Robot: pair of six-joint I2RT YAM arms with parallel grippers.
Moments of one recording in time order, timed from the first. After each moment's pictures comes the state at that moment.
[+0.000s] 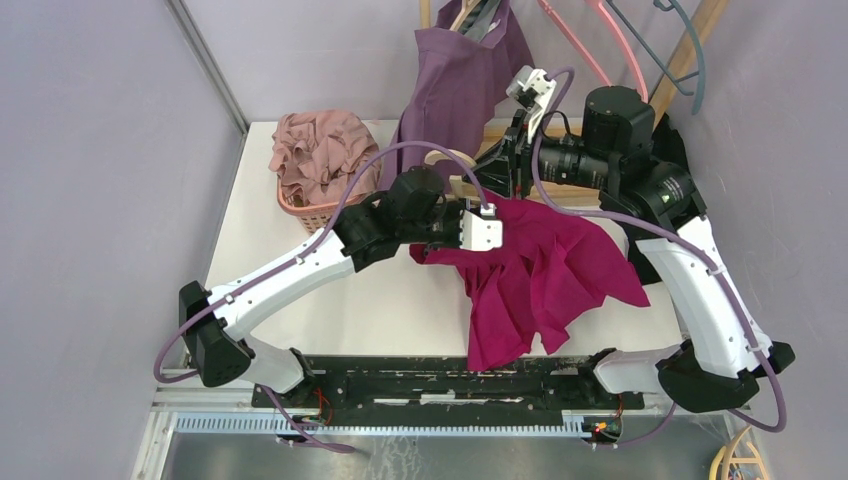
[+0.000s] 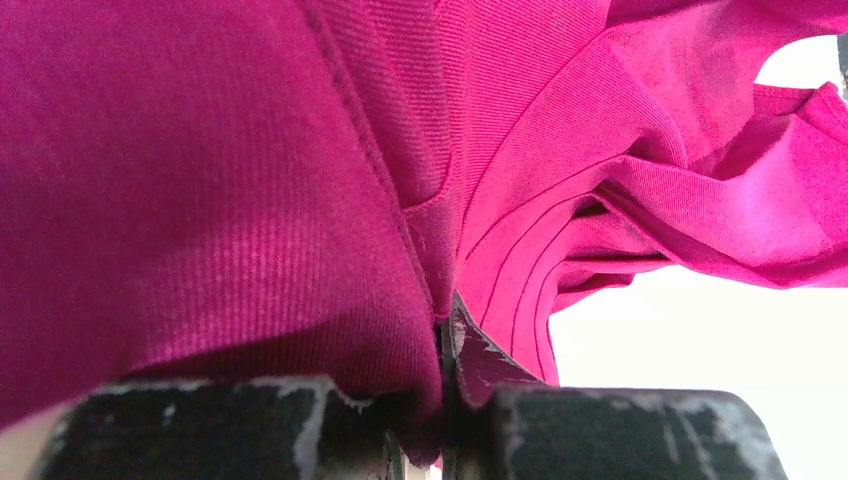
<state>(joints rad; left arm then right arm) -0.95 1.43 1.40 -0.48 0.24 0.81 0.58 1.31 1.85 -0.75 -0.60 0.05</state>
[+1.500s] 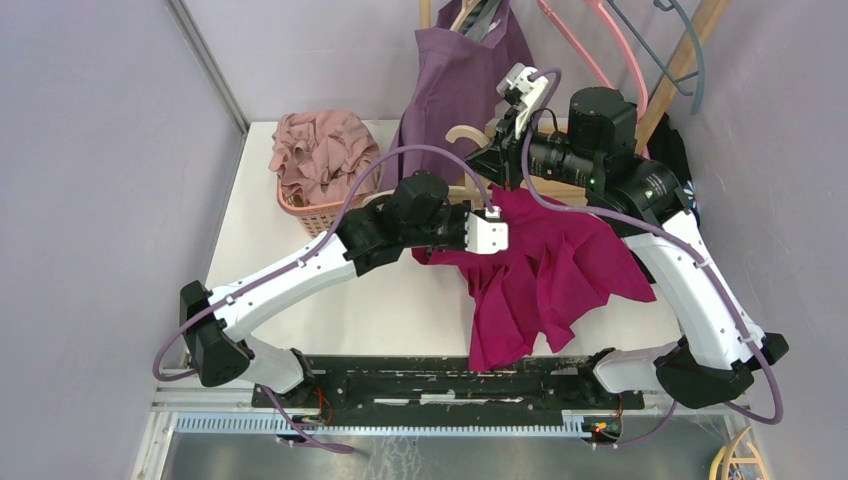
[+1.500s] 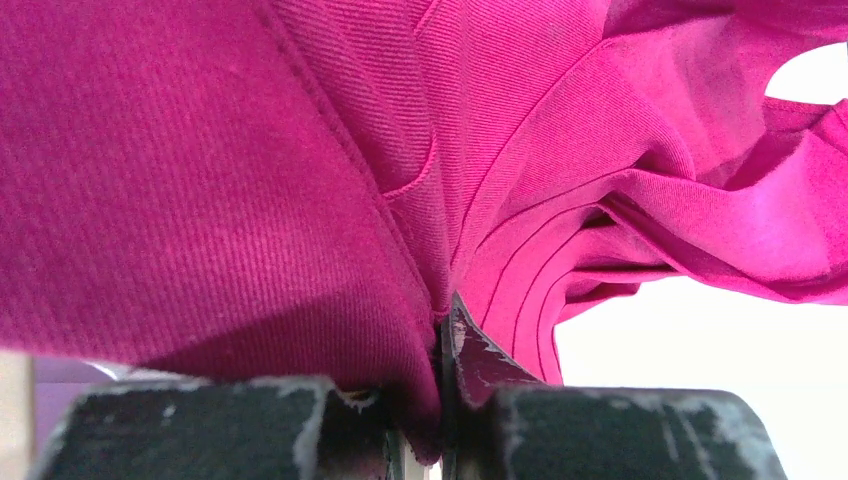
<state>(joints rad) -0.98 1.43 1.40 -0.45 0.20 0.79 0.59 1.33 1.81 -0.70 -0.45 0.00</state>
